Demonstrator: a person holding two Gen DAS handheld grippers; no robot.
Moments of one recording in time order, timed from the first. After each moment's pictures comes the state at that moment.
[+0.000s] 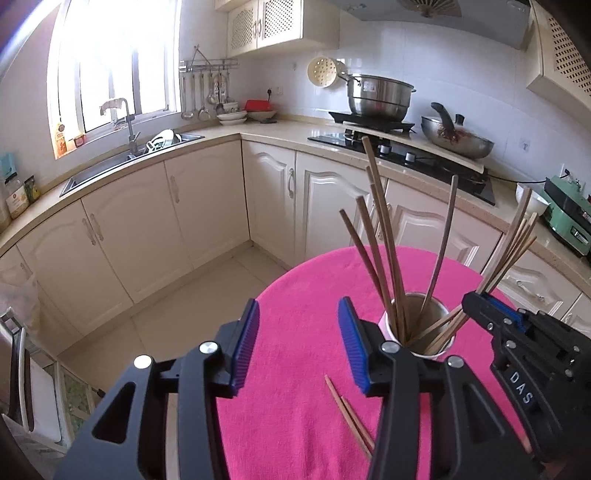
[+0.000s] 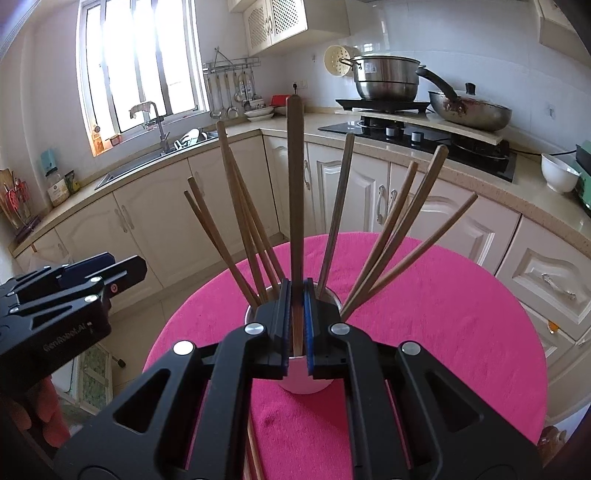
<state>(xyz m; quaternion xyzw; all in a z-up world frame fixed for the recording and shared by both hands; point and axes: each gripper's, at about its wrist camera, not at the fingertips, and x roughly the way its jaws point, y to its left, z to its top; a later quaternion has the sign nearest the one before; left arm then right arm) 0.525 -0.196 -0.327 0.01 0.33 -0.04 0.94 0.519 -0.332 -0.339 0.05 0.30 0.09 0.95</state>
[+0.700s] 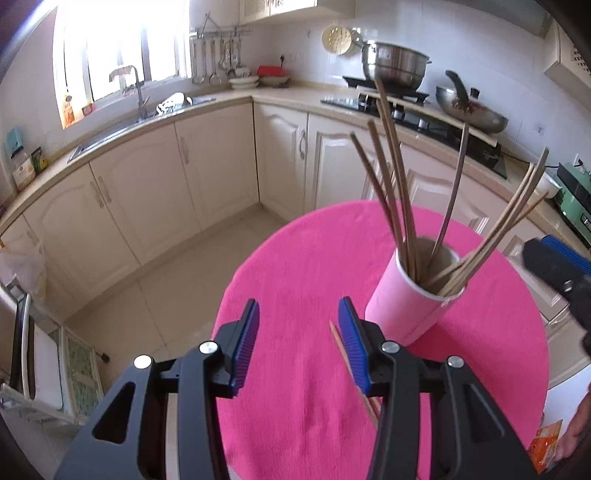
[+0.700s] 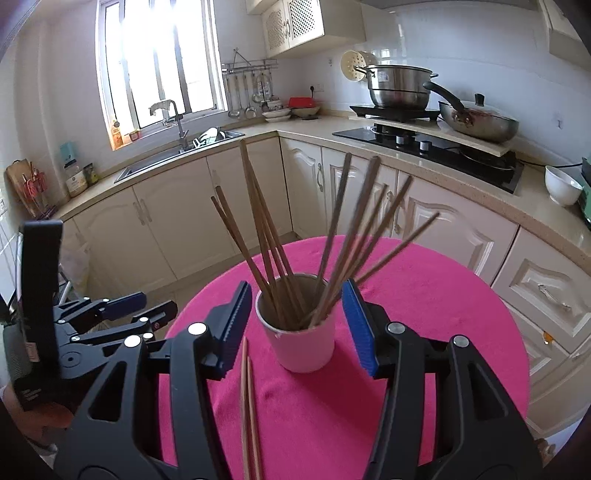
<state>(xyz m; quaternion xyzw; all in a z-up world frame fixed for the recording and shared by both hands) 0.506 -0.197 -0.358 0.00 0.40 -0.01 0.92 0.484 -0.351 -0.310 0.03 0.29 0.12 0.95</state>
